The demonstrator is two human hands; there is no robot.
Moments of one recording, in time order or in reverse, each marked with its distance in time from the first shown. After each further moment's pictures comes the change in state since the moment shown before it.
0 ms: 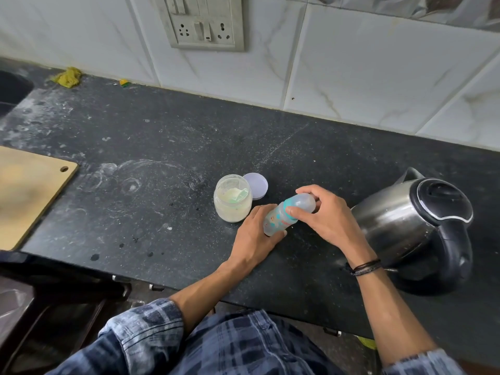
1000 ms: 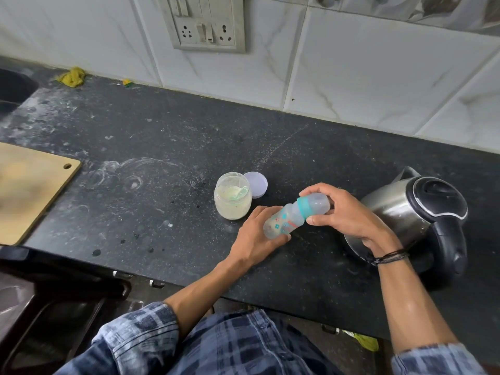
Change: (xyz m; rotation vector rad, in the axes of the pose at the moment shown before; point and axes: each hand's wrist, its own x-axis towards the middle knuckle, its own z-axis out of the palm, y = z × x) left_hand -0.008 0.011 -0.009 -0.074 -0.104 0.028; right_hand 0.007 0.023 -0.036 0.168 -0.293 -0.062
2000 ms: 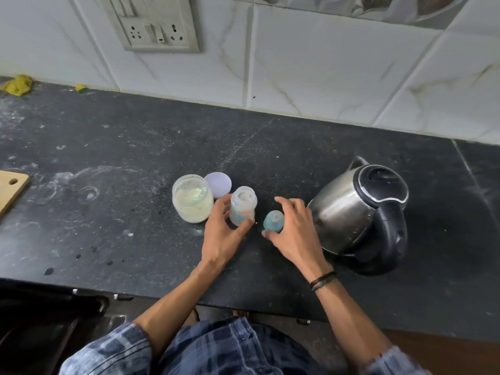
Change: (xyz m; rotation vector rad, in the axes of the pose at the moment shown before) left_hand -0.001 0.015 0.015 -0.304 0.292 -0.112; right_hand -0.026 0.029 0.071 -0.405 0.396 0.082
